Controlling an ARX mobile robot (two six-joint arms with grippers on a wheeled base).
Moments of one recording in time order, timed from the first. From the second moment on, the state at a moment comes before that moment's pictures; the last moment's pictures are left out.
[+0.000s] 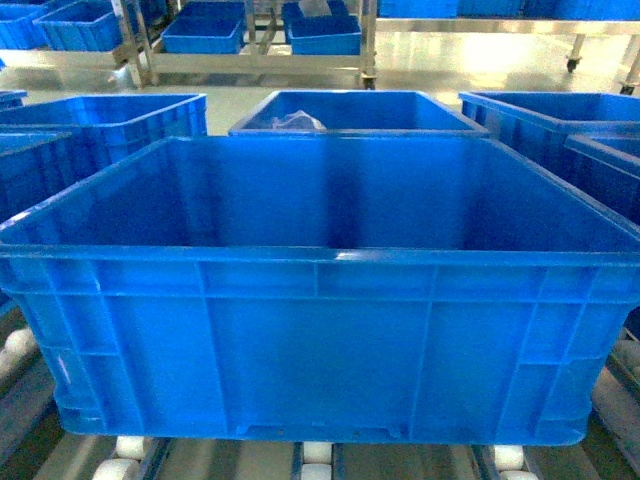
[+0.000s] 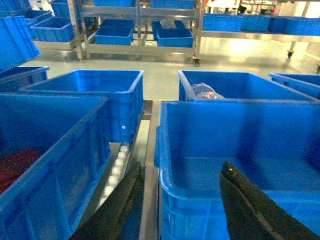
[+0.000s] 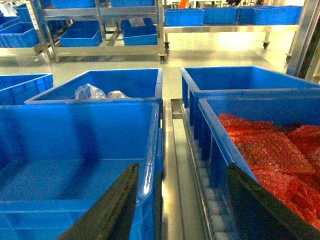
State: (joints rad) left arm -0.18 0.56 0.16 0.40 -0.18 -0.02; right arm 0.26 0.72 0.19 0.52 0.28 0.05
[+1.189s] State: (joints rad) left arm 0.00 0.19 0.01 0.18 0.00 -0.01; right arm 0.00 0.26 0.01 0.25 0.00 0.01
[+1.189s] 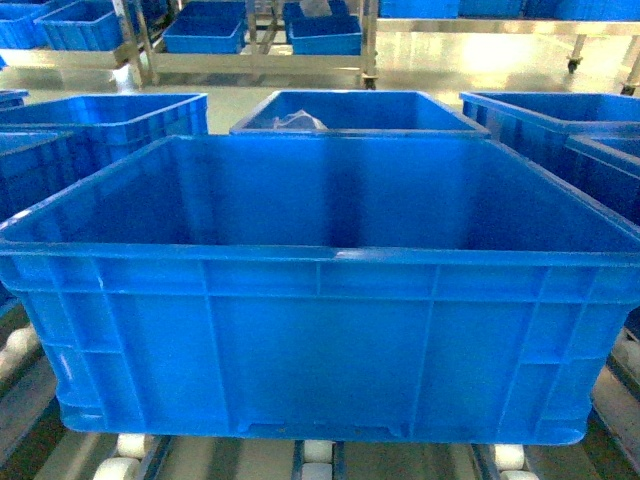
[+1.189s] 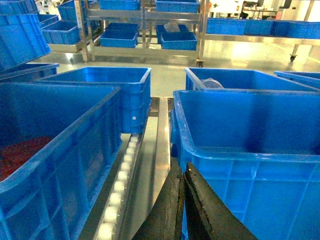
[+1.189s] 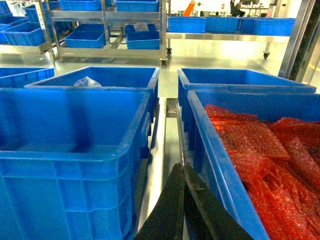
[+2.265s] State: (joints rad) left arm 0.00 0.01 0.02 -0.01 0.00 -0.01; right arm 0.00 0.00 0.01 -0.01 0.00 0.01
